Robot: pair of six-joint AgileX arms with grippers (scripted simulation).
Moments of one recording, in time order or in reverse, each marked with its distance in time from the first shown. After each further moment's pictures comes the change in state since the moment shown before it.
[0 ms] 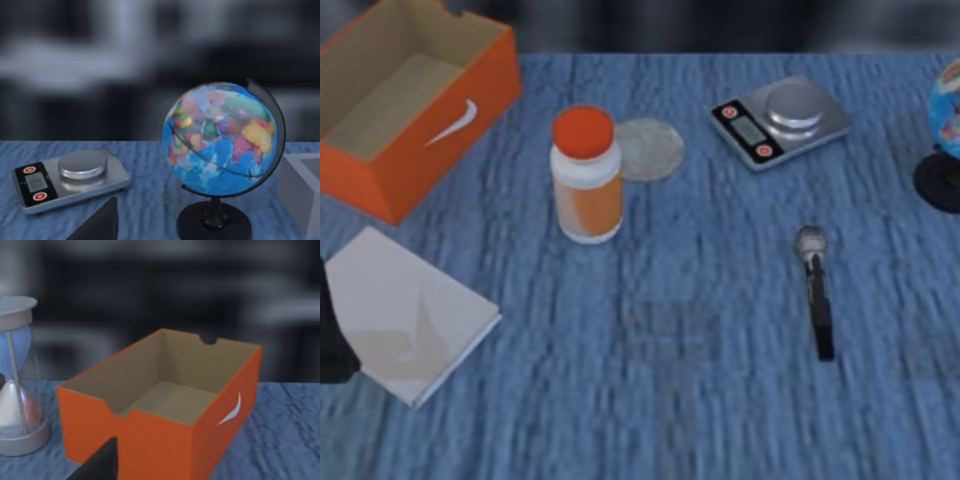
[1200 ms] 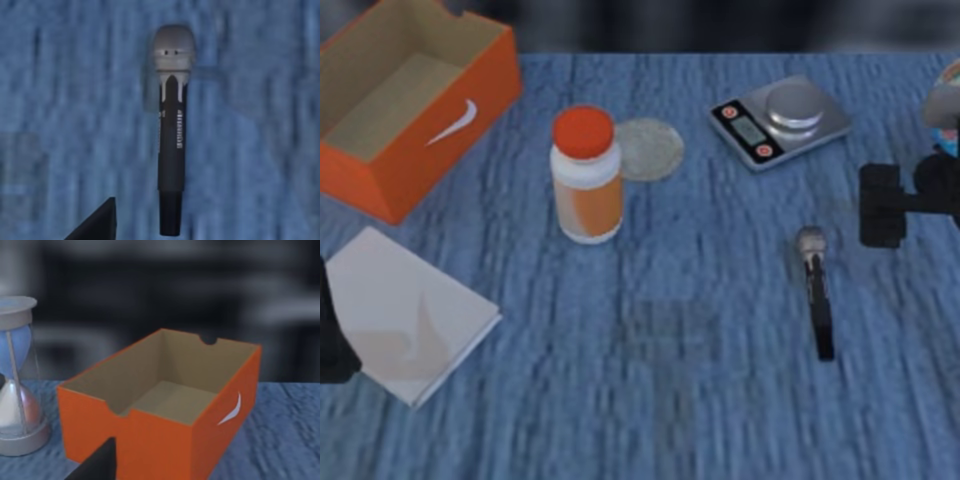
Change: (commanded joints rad) left arm 0.000 0.000 0.000 0.000 0.000 0.000; right arm 0.313 1.389 0.979 -0.641 0.019 0.334
